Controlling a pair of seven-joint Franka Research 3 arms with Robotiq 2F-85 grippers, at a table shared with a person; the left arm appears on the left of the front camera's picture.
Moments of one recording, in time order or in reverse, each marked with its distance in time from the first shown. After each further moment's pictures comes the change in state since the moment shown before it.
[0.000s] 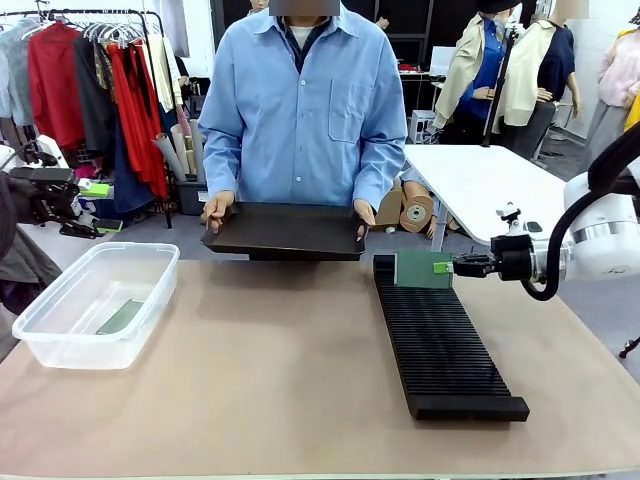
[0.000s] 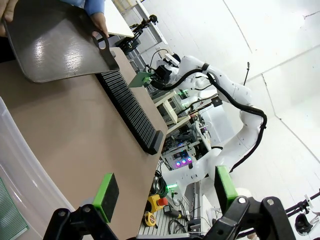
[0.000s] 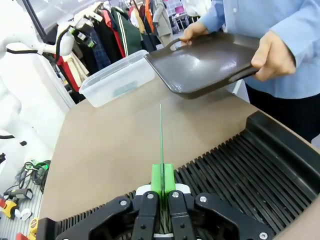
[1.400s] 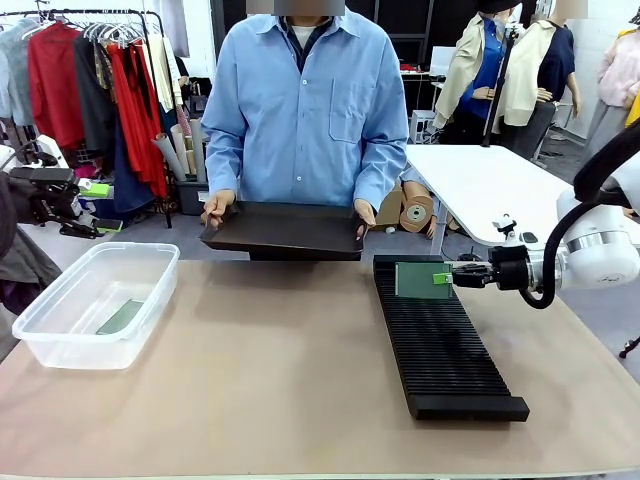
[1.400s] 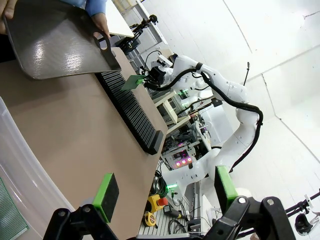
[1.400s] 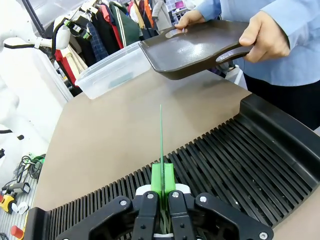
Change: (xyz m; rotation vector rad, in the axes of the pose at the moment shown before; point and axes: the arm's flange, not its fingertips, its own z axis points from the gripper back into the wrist) left arm 0.000 0.000 0.000 0.000 0.000 0.000; right arm -0.019 -0.019 -0.001 0.004 0.022 -0.011
